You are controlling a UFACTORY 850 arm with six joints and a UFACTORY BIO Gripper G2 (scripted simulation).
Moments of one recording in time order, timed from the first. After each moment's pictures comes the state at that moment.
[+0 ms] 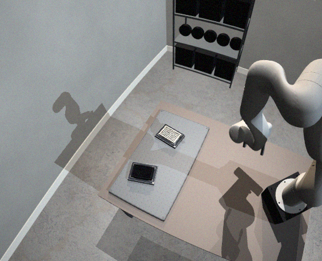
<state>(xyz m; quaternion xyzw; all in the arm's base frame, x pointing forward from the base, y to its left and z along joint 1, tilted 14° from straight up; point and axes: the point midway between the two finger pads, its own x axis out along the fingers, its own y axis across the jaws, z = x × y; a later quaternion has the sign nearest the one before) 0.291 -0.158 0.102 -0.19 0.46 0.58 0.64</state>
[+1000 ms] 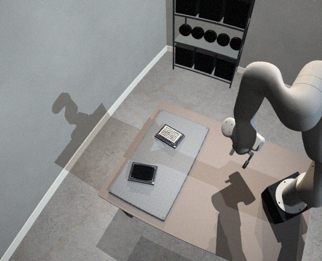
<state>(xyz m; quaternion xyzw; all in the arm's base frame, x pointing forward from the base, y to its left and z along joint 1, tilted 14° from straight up) 0.349 -0.073 0.105 -0.05 0.37 0.48 0.79</state>
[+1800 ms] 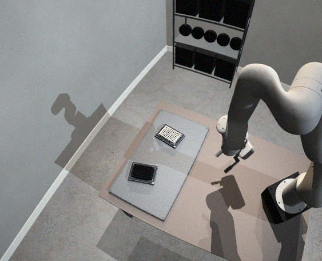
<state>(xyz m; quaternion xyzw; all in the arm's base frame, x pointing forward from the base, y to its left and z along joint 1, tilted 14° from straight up) 0.418 -0.024 0.119 0.02 0.28 0.40 0.88</state>
